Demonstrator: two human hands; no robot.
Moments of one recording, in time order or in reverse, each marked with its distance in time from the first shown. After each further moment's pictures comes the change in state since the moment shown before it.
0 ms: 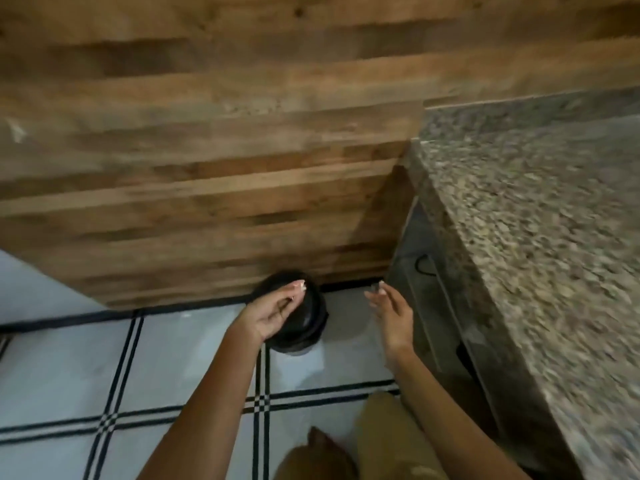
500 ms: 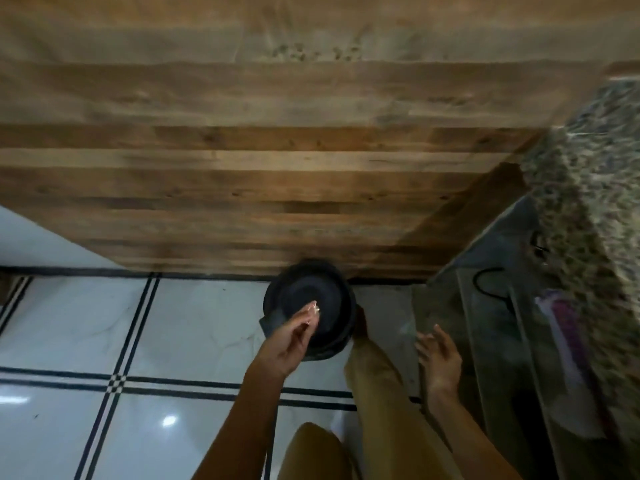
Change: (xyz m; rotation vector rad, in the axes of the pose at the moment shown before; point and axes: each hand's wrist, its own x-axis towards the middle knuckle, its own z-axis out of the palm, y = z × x) left_hand 0.122 0.009 -0.055 -0.373 0.182 -0.041; right_hand 0.128 0.096 0.032 -0.069 0.170 0.302
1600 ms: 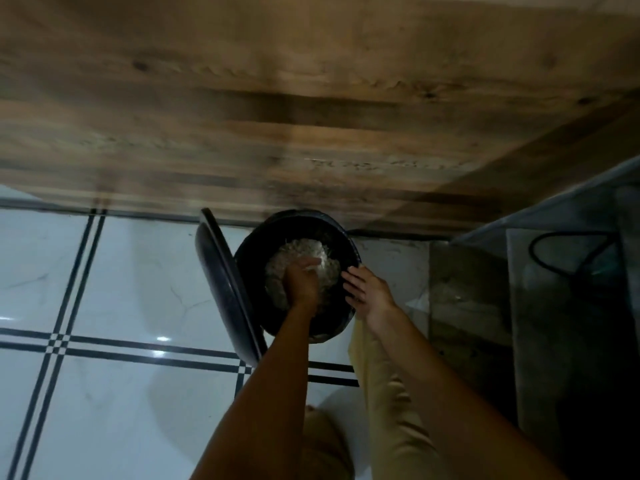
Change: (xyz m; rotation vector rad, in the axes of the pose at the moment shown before) left_hand 0.255 -0.028 -0.026 0.931 0.395 0.403; right_hand 0.168 0.110 0.154 -0.216 -0.337 0.468
